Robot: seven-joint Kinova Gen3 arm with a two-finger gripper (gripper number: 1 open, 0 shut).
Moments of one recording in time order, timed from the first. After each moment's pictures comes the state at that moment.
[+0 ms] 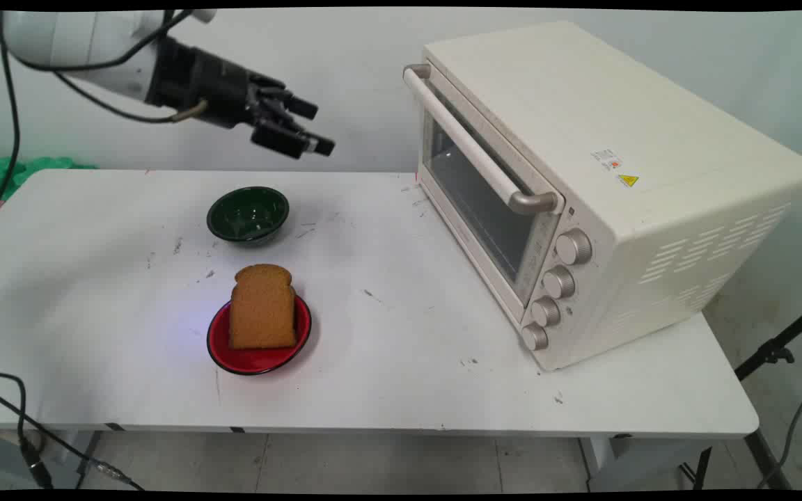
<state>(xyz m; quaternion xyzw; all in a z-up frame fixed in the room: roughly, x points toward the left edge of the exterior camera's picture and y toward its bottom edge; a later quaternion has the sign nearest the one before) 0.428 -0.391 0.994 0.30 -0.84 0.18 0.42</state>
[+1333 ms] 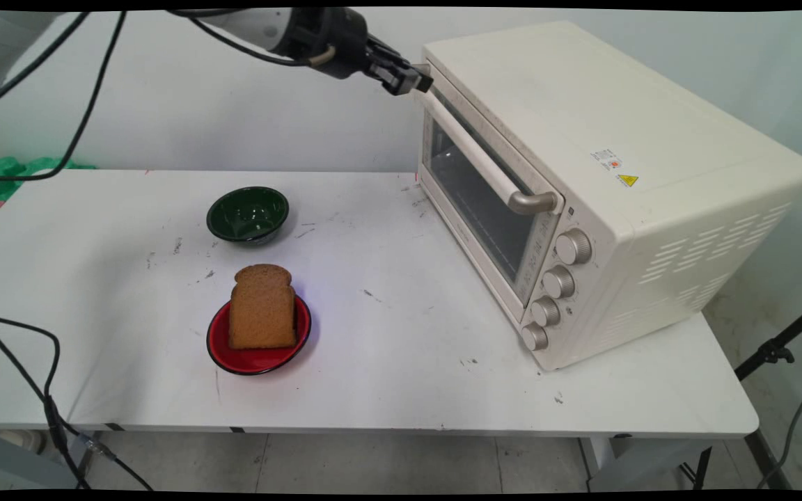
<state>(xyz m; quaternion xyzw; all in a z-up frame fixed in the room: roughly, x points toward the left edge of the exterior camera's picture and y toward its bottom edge) 0.311 -0.463 1.031 0.32 -0.82 0.21 0.42</state>
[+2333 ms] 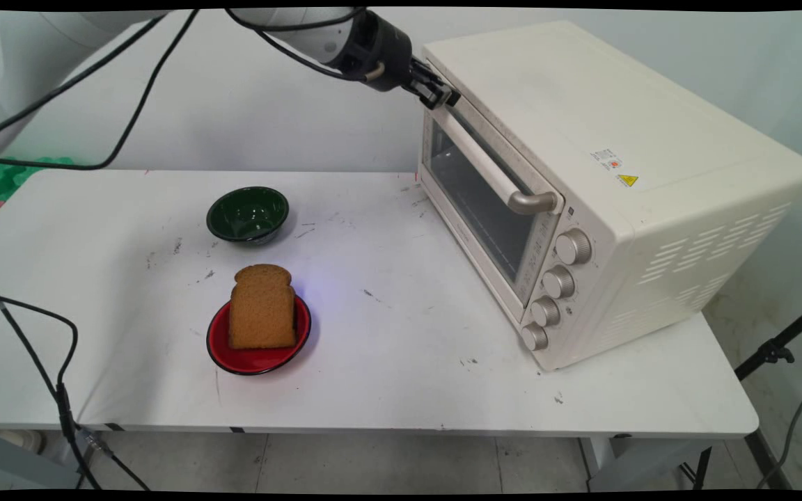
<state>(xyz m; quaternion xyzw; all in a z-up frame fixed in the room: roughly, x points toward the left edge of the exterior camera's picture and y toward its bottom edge) 0.269 -0.503 1.009 0.32 -0.84 0.22 0.39</state>
